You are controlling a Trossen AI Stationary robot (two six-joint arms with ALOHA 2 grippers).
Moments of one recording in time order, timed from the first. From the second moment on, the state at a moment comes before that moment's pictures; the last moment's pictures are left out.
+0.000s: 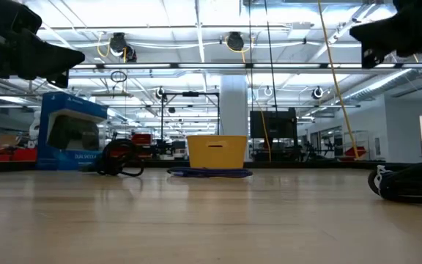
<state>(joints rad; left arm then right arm) -0.06 0.00 0.01 0.03 -0.03 0.05 0.07 0.05 0.14 -0.04 0.00 -0.01</state>
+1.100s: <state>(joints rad) -0.06 0.00 0.01 0.03 -0.03 0.05 0.07 0.68 1.05 -0.44 0.00 0.01</state>
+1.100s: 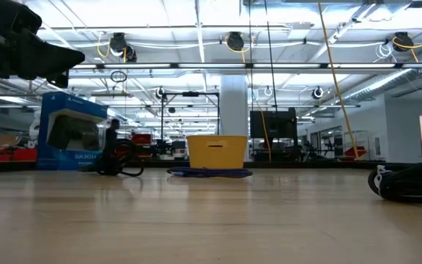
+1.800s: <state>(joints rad) -0.06 0.00 0.01 0.05 -0.03 -0.04 0.07 0.76 1.14 -0.45 0.00 0.00</state>
